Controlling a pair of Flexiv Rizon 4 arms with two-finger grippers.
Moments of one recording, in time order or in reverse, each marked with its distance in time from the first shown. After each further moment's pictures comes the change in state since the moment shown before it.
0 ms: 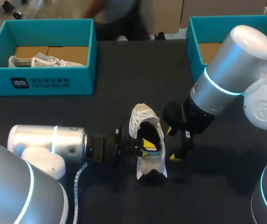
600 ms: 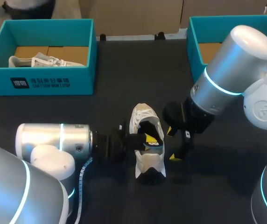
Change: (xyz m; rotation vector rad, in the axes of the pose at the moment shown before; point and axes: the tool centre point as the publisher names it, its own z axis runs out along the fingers) left arm -0.006 0.038 0.012 -0.069 -0.010 0.059; right arm 0.000 0.000 0.000 0.000 0.000 0.000
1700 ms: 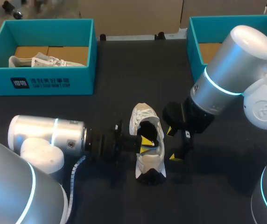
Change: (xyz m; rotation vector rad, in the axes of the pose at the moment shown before) left arm 0.002 -0.019 -0.017 0.072 0.063 -0.003; right arm 0.000 0.000 0.000 0.000 0.000 0.000
